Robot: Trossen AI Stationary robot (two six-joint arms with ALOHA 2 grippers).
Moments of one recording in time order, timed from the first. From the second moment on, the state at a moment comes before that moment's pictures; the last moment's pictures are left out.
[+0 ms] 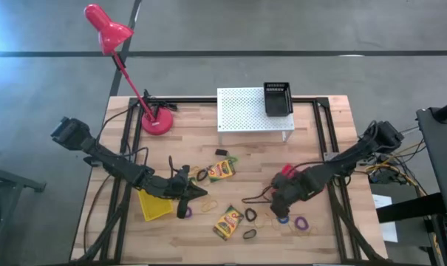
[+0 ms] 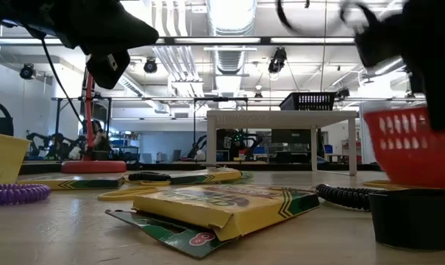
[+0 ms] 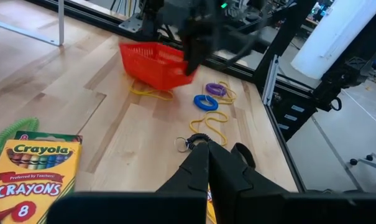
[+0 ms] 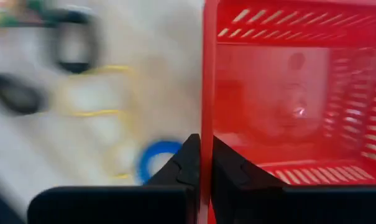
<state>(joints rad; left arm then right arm) -0.50 1.34 0.50 0.52 -0.40 -0.51 0.49 1.49 0.97 -0.81 0.03 1.19</state>
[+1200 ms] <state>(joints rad) -0.50 1.34 0.50 0.52 -0.40 -0.53 -0.23 1.99 2.08 -1.15 0.03 0.11</state>
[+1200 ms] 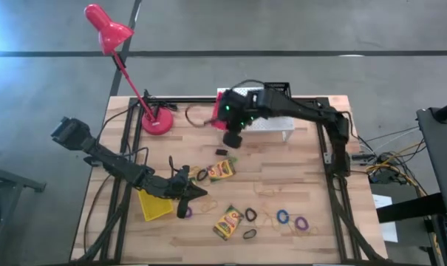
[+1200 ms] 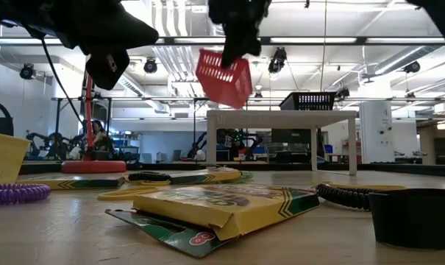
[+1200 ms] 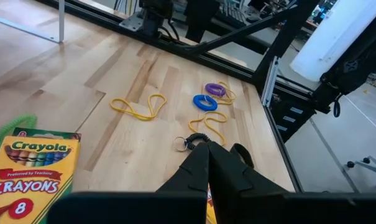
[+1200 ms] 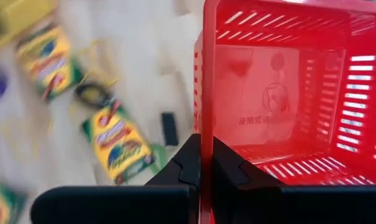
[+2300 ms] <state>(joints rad) -0.50 1.34 0.50 0.52 -0.40 -0.52 -0.39 2.19 2.34 -1.28 0.02 0.32</state>
